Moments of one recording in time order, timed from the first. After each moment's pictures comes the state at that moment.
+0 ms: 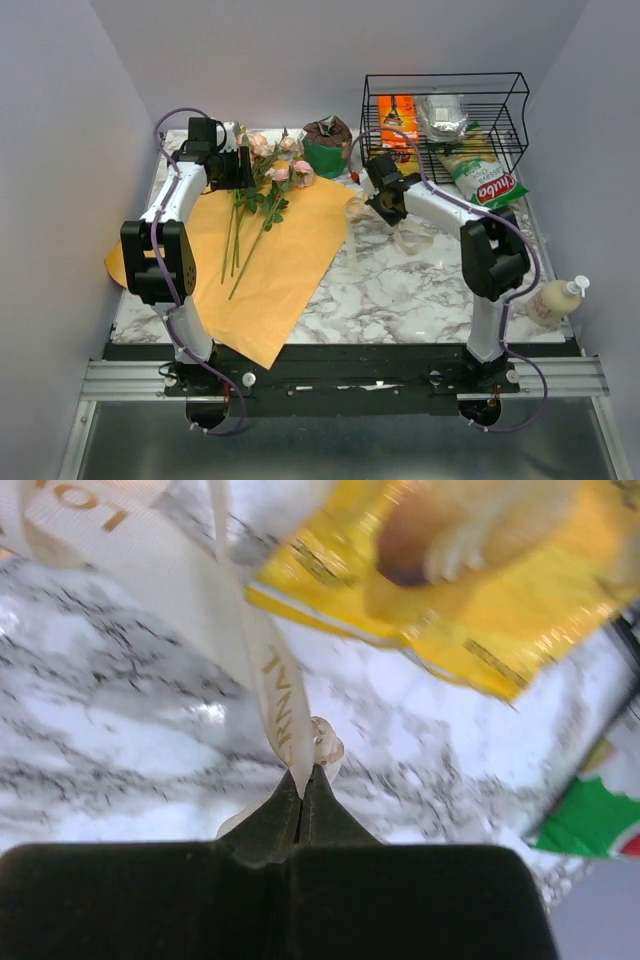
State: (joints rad) left arm -0.01 1.85 1.57 -0.59 0.30 -0.07; right arm 0.49 1.99 1.48 -0.62 0.28 -0.34
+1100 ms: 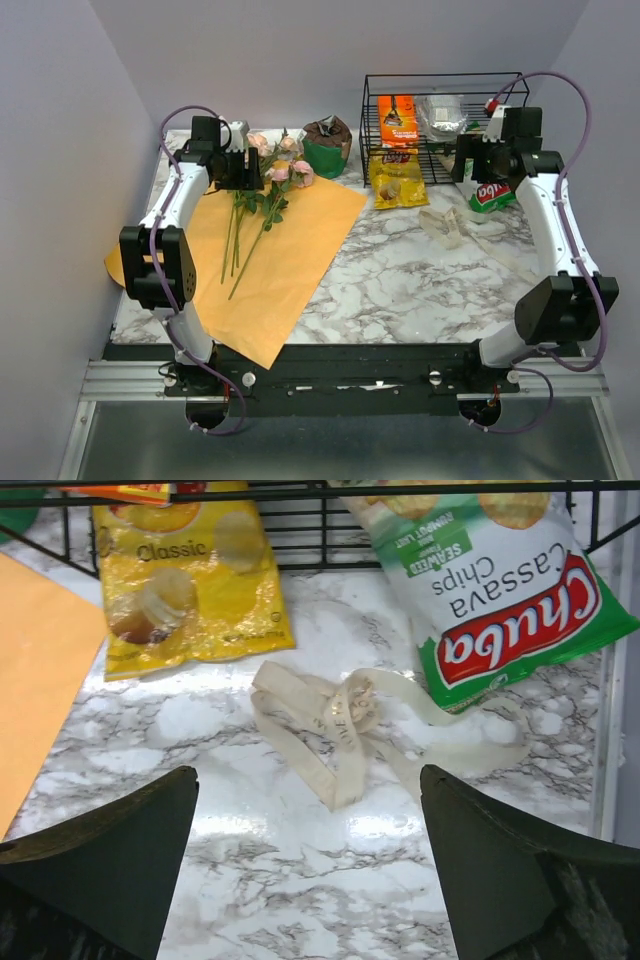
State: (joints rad) left arm -0.04 1.81 1.55 -0.62 0.37 -0.03; right arm -0.03 1.54 1.57 -0.76 -0.06 -0.02
